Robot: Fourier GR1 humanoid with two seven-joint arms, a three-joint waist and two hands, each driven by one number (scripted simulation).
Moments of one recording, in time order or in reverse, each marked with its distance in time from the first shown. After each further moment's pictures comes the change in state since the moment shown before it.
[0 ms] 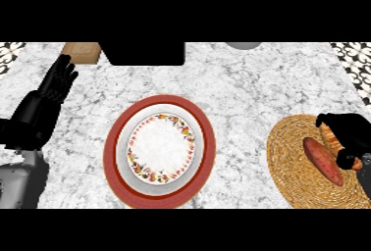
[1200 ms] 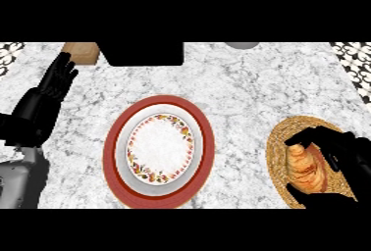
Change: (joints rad) left arm -0.020 -0.010 0.014 0.006 -0.008 -0.007 0.026; right arm 0.300 0.188 -0.052 -1.060 -0.499 0.211 0.156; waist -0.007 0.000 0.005
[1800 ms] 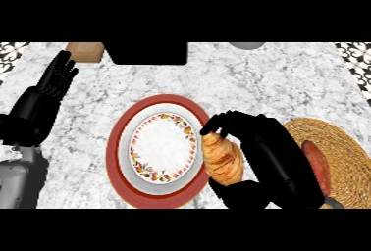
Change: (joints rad) left arm -0.007 -0.001 0.009 -0.008 0.001 -0.025 0.003; right arm -0.349 0.313 0.299 0.082 0.122 0.057 0.369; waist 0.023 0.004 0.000
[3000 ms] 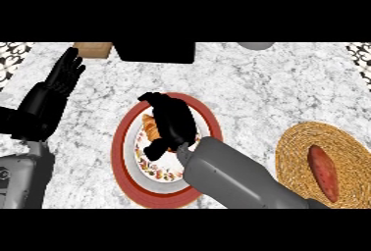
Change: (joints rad) left arm -0.038 -0.021 0.000 0.039 -0.007 -0.029 -0.020; right arm -0.531 0.107 0.402 0.964 -0.316 -0.663 0.097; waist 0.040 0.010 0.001
